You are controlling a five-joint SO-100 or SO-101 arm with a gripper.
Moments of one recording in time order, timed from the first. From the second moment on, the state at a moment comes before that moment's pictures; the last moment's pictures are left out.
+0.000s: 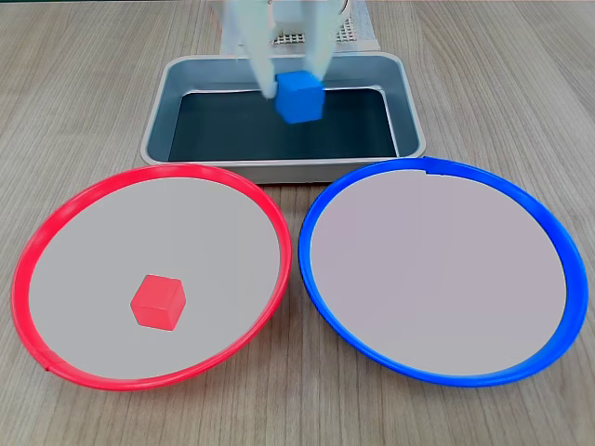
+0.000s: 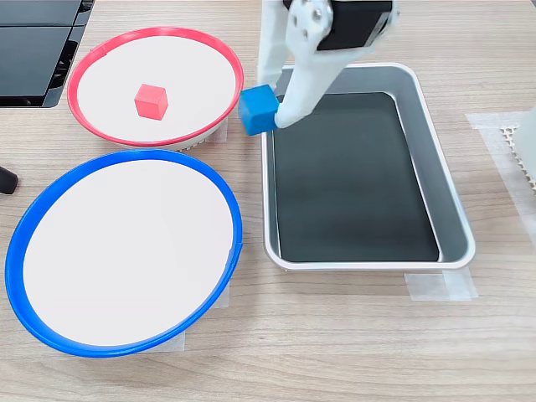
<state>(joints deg) 0.5 92.5 87.4 79.4 -110.0</state>
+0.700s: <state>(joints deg) -9.6 75.2 80.8 53.0 -60.6</state>
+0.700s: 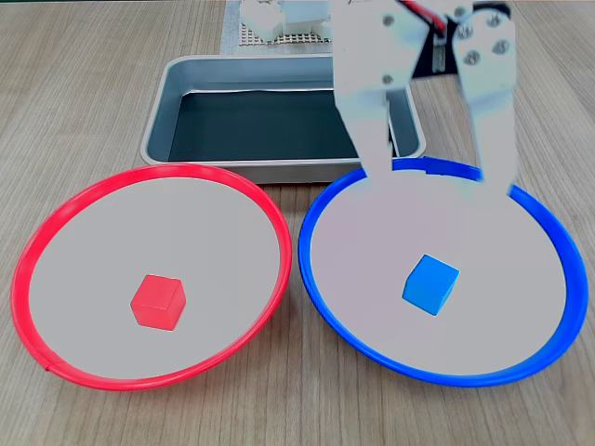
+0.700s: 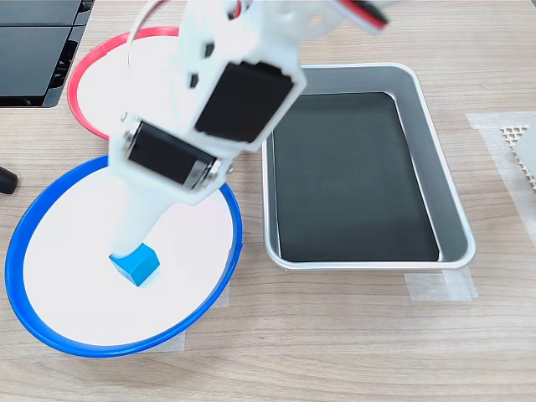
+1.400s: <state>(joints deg) 6.4 179.9 172.9 41.7 7.7</state>
